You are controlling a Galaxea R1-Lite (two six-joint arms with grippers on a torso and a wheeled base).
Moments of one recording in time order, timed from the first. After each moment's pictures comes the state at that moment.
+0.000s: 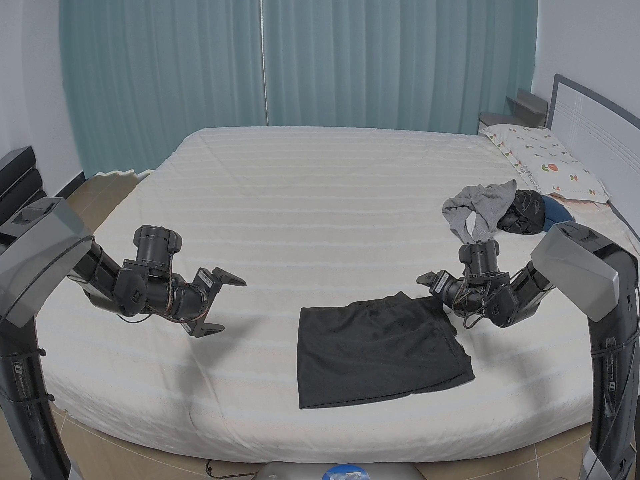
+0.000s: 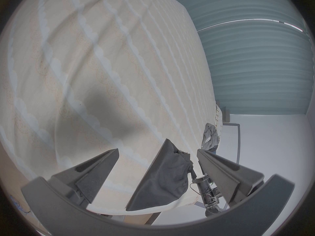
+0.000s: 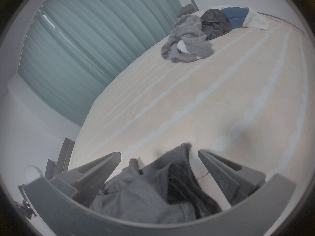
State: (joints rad) left arm -0.13 2.18 -1.07 -0.34 -0.46 -1.09; right arm 0.22 2.45 -1.24 -0.63 -0.02 0.76
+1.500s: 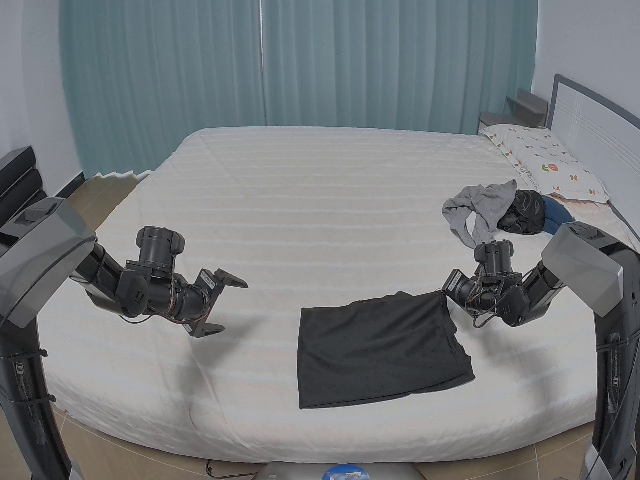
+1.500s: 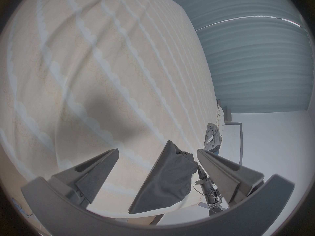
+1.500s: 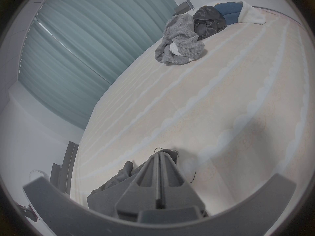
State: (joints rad) left arm -0.14 2.19 -1.07 -0.34 -0.43 -1.07; right arm 0.16 2.45 -1.20 -0.67 0.06 0.76
